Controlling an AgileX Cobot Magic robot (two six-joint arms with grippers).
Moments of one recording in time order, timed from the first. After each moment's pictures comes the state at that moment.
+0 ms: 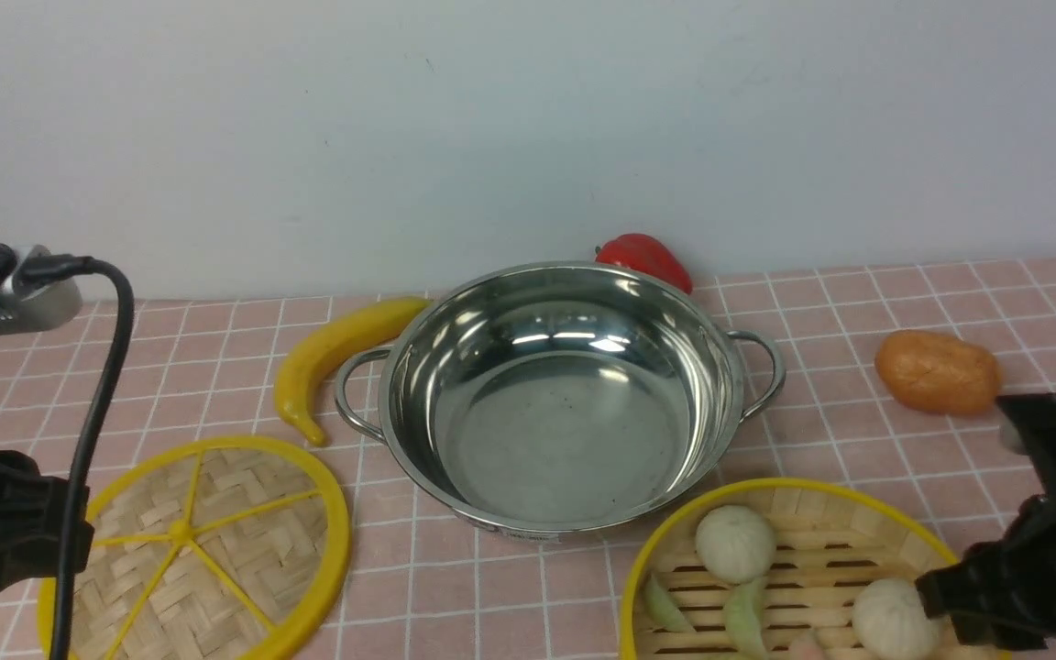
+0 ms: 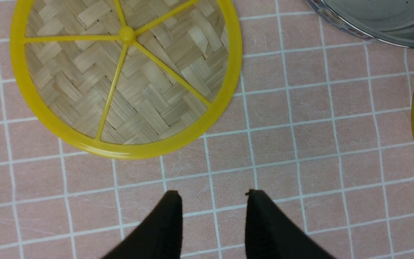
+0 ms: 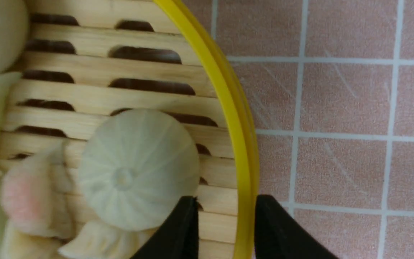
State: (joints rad) right arm 0.28 1.43 -0.68 0.08 0.74 0.25; left arm 0.07 1.00 -0.96 -0.19 1.22 0.12
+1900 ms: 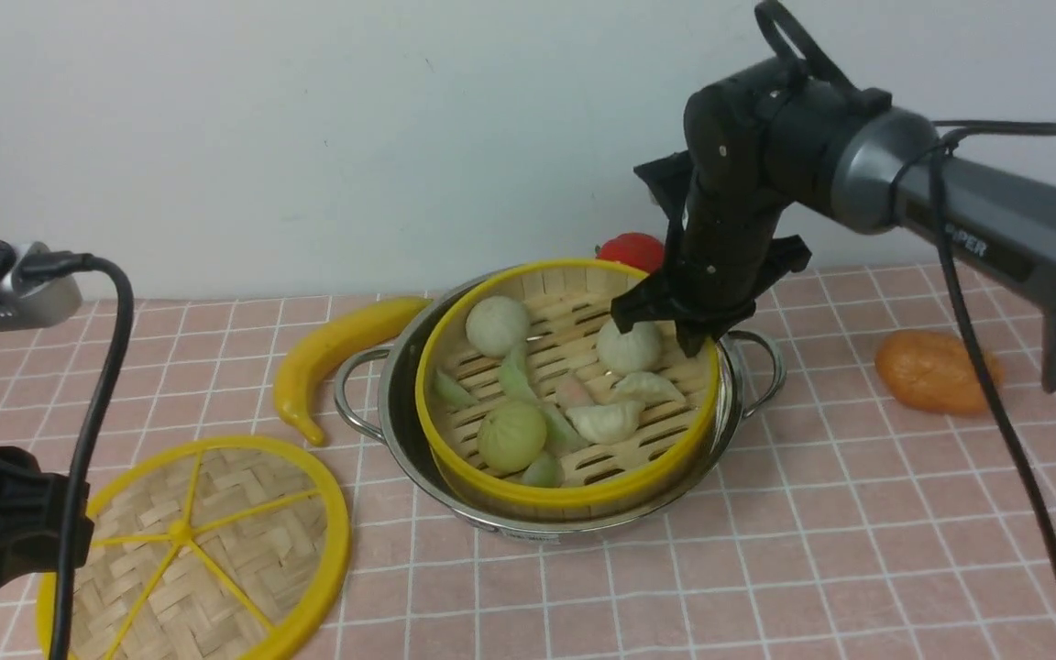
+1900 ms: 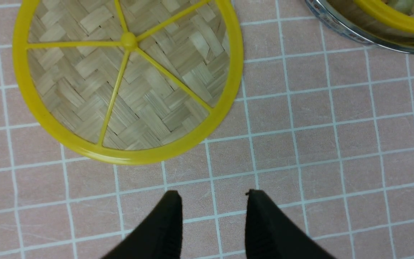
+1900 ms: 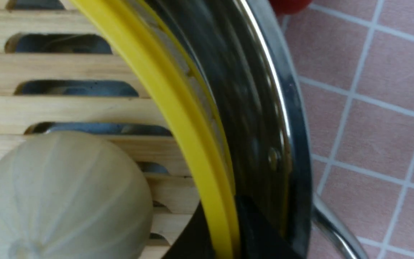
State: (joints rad) right arm 0.47 2.31 -2.08 -0.05 1.23 0.24; left arm 0.07 1.00 -0.96 -0.19 1.21 0.13
